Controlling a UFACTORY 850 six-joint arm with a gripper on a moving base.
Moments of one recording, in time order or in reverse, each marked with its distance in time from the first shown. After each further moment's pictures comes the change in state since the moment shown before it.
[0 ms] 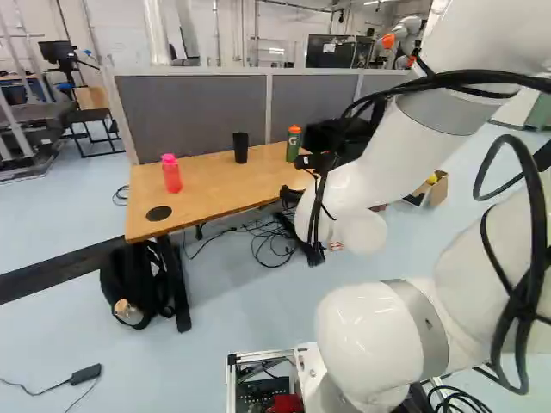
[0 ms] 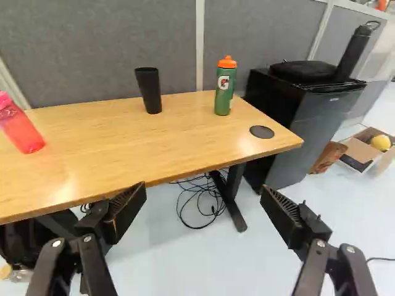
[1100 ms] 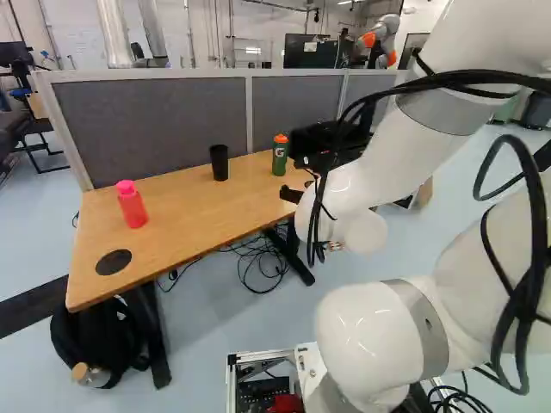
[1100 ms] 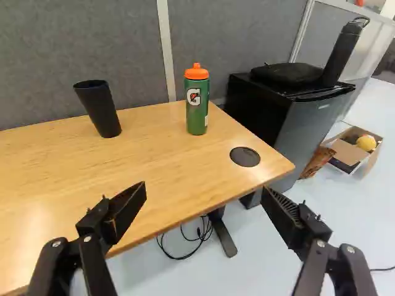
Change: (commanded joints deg) arm 0.0 0.0 0.0 0.0 0.0 0.0
